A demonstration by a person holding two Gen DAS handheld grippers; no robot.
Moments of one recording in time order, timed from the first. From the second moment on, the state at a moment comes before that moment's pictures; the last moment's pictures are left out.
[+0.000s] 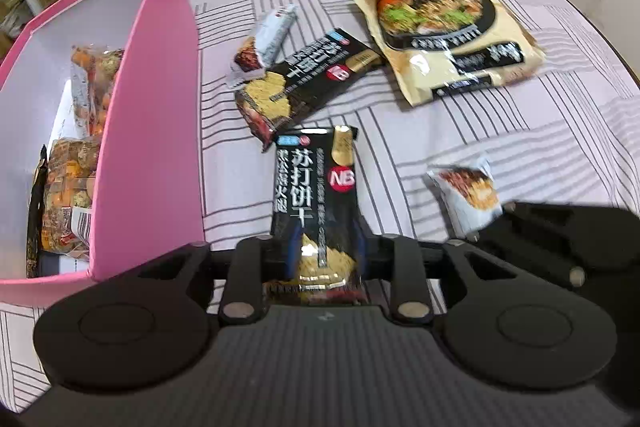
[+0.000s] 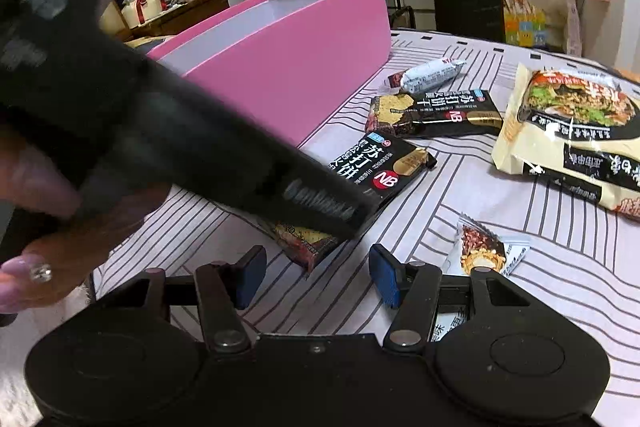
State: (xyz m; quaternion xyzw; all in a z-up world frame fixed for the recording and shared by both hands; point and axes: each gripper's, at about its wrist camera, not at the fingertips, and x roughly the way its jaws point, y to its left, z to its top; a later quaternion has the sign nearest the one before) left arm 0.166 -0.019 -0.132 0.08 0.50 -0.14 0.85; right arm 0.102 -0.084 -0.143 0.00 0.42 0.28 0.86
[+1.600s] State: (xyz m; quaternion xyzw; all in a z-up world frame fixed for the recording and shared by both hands) left arm 0.117 0.010 -0.069 -0.09 0.54 -0.19 0.82; right arm 0.053 -0.065 -0.056 -0.11 0.37 0.27 0.89
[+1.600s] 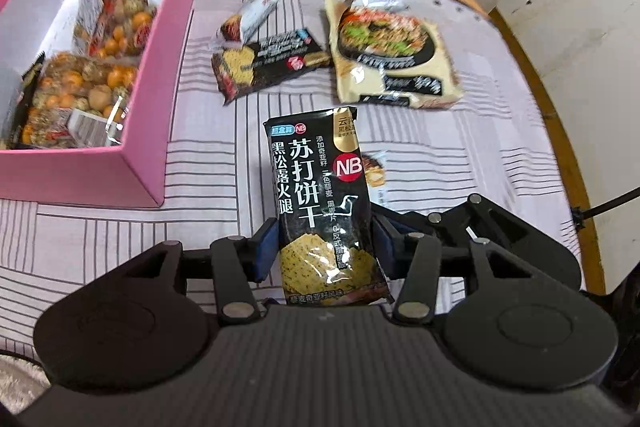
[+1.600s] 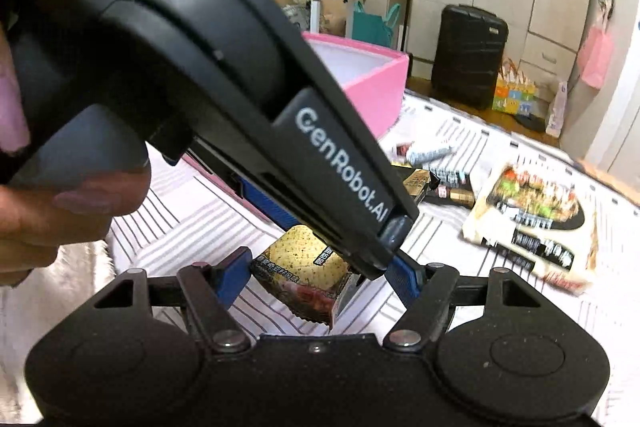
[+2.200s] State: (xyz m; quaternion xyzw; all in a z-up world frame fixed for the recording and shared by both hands) left arm 0.130 0.111 0.008 -0.12 0.45 -0.12 0.87; right arm 0.123 0.019 -0.015 -0.17 0.30 0.35 0.87
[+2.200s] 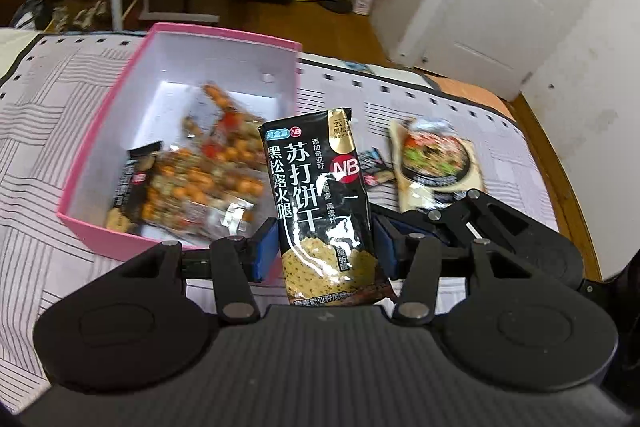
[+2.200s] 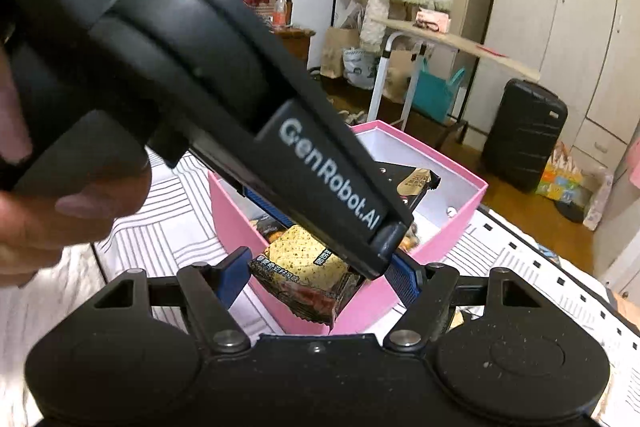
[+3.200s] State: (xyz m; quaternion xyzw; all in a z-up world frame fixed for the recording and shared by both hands) left arm 0.156 0.180 -0.026 -0.14 0.38 -0.02 0.92; right arm 0.131 0.030 -0.018 -0.13 0.32 0.32 0.88
